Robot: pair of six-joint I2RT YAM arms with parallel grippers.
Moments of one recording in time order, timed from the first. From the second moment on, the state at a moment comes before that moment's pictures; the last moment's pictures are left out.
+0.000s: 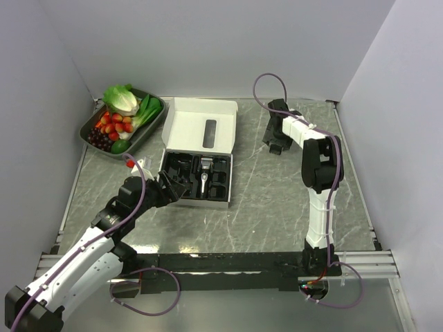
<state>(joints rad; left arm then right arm) -0.52 0.65 0.45 -0.24 0.00 -0.80 0.18 2.18 1.72 -0.68 0.29 0.54</state>
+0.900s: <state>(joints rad) -0.52 0.65 0.45 -0.22 0.00 -0.81 0.18 2.23 1.81 -0.80 0.28 0.56</state>
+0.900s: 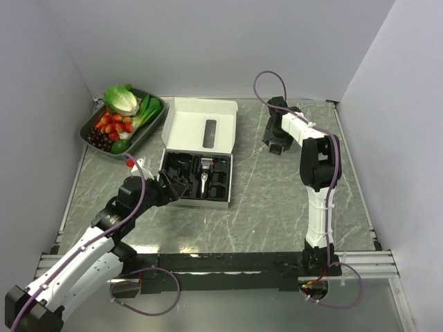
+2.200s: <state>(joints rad) -0.52 0.64 0.45 -0.21 0.01 -0.83 0.18 2.24 1.82 -0.82 0.25 0.52</state>
